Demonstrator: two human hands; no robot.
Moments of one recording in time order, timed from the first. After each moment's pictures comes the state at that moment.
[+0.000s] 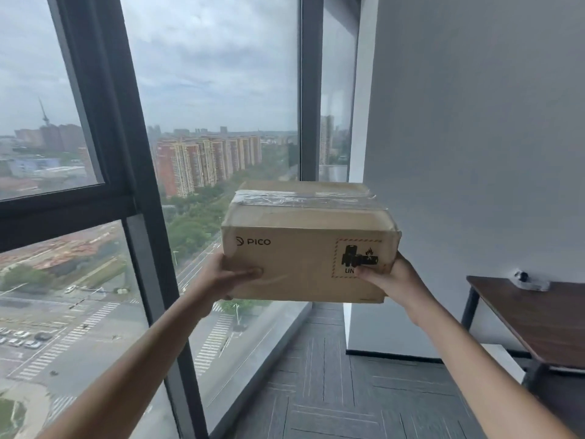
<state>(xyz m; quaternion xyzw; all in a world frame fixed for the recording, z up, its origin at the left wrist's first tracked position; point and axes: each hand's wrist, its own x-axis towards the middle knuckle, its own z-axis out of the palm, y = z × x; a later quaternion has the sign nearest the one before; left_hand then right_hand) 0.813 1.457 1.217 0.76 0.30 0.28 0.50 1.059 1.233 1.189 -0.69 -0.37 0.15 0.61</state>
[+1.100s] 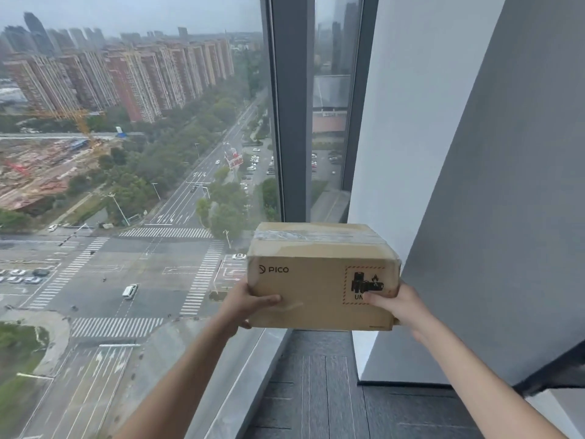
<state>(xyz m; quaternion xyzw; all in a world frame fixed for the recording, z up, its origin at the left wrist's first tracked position) 1.468 2.012 0.986 0.72 0.40 0.07 0.56 1.682 1.762 0.963 -0.75 -0.16 0.30 0.56</state>
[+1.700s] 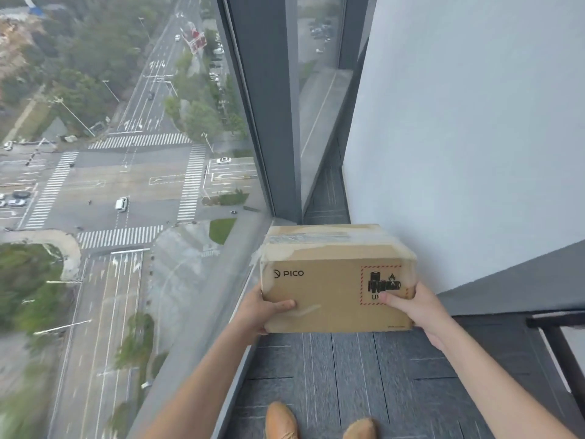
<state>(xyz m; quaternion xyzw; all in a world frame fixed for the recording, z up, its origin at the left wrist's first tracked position) 1.661 2.134 0.653 0.62 0.48 -0.11 0.62 1.847 1.870 0.631 -0.77 0.01 0.40 0.50</state>
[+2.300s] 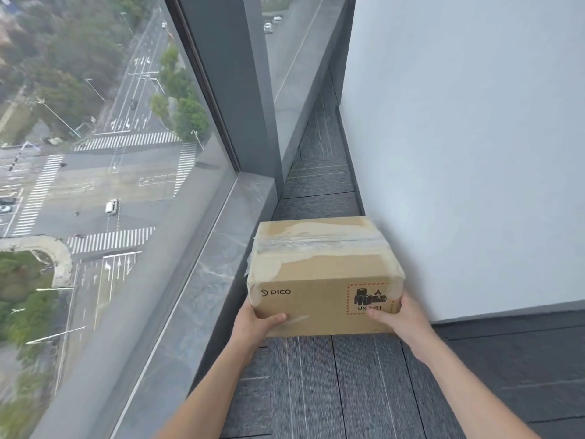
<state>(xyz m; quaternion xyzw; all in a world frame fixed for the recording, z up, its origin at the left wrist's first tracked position) 1.713 2.124 0.173 0.63 0.49 -0.05 0.61 1.893 1.867 0.170 -0.78 0.00 0.40 0.48</state>
